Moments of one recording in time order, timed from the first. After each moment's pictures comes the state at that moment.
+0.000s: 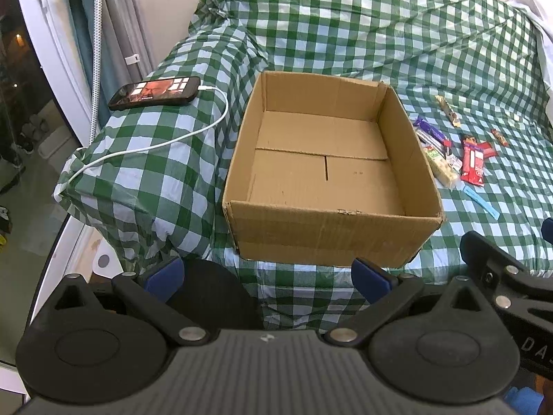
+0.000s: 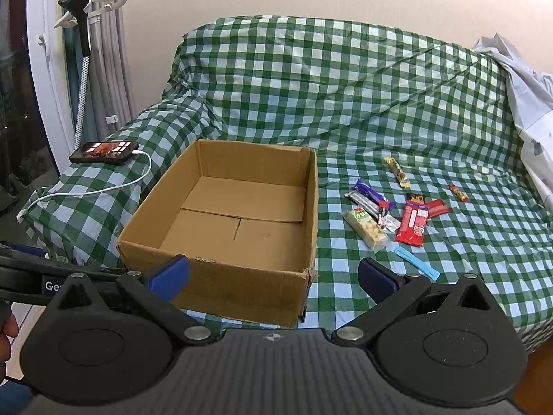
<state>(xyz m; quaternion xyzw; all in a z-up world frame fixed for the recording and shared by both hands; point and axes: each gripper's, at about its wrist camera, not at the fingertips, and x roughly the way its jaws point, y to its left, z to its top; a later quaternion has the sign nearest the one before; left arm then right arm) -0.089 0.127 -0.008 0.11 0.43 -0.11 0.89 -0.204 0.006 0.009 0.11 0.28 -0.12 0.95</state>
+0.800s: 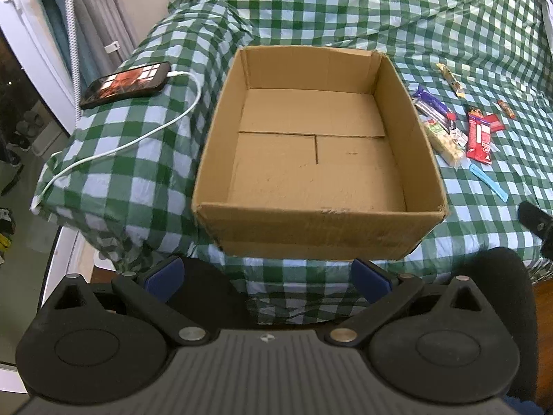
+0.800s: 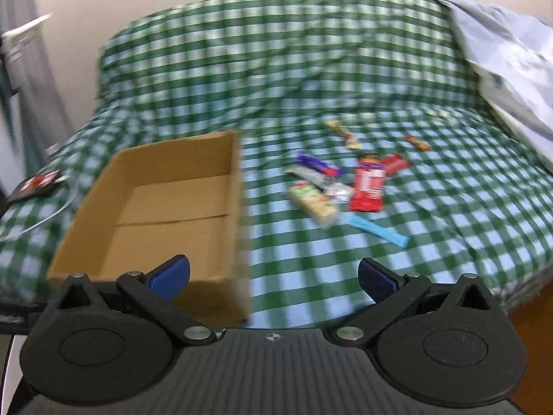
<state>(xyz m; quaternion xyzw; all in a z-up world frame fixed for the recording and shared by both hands) -0.053 0.082 -0.022 0.15 0.48 -0.11 0.86 -0.200 -0.104 -0.028 0.16 0.32 -0.23 0.90</state>
